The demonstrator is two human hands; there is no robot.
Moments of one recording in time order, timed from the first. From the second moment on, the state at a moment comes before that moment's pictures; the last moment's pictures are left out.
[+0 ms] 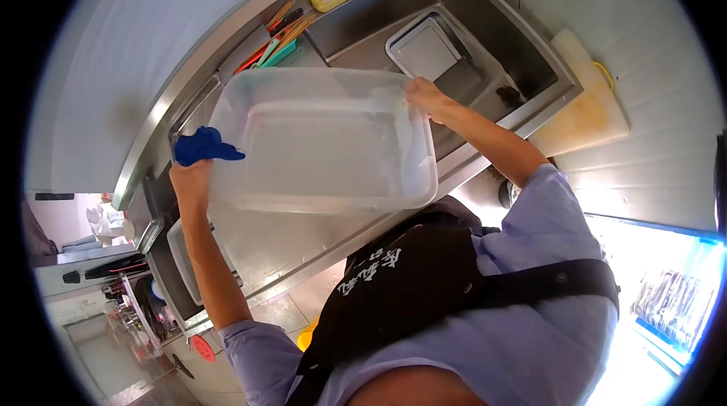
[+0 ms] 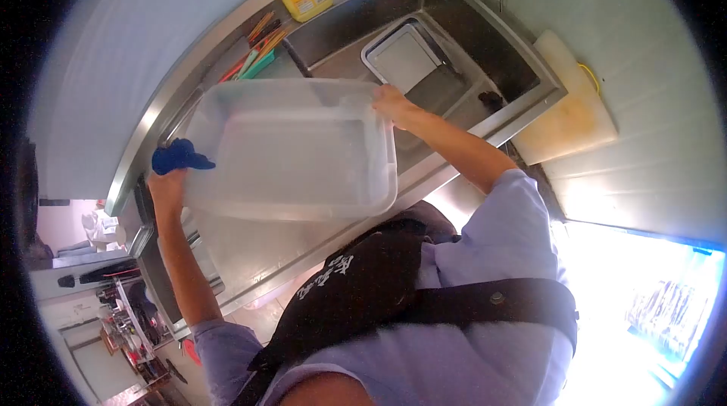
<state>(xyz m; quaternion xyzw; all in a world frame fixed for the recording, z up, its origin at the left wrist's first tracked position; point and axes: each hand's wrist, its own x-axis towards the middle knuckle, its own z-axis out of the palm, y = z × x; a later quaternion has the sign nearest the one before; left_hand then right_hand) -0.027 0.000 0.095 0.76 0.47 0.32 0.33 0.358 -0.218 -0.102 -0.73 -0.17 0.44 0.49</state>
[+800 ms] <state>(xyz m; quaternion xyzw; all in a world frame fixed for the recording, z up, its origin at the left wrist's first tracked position) 0.266 -0.038 0.096 0.85 0.36 0.32 0.18 0.562 -0.165 -0.281 -0.78 -0.02 0.35 0.52</state>
